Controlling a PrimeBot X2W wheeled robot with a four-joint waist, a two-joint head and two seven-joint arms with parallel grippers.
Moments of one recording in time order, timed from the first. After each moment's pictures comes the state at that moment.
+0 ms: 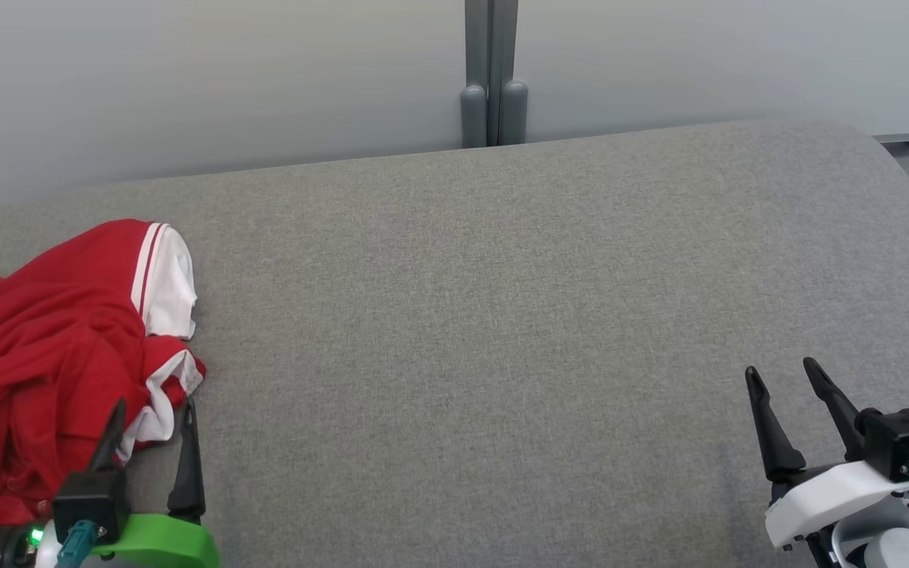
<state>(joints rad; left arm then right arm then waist) 0.05 0.11 -0.04 0.16 -0.11 0.03 -0.25 0.09 -0.20 0.13 0.18 0.21 0.05 -0.25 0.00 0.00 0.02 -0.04</state>
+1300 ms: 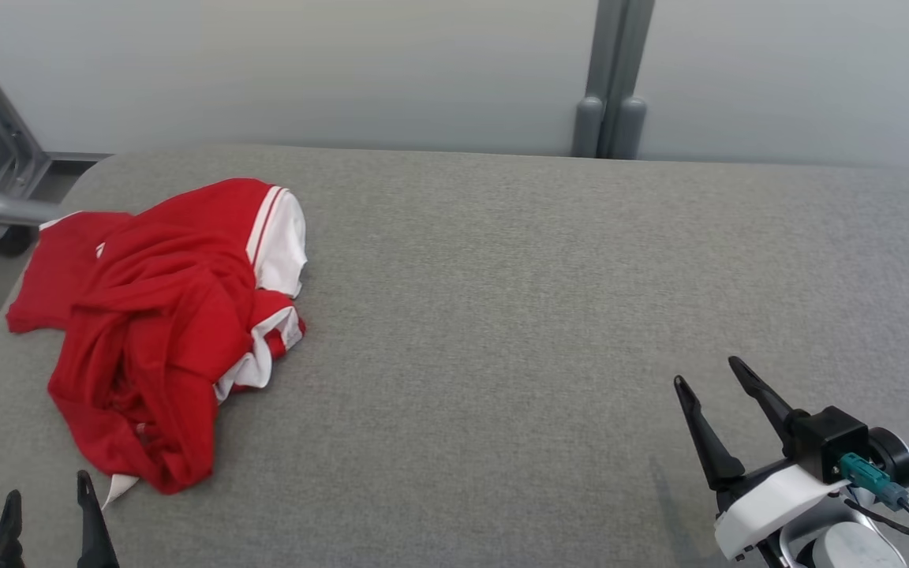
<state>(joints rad) 0.14 0.07 0.17 0.23 -0.18 0.05 -0.25 0.07 -0.18 0.21 0.17 0.11 0.11 -0.25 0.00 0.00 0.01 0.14</state>
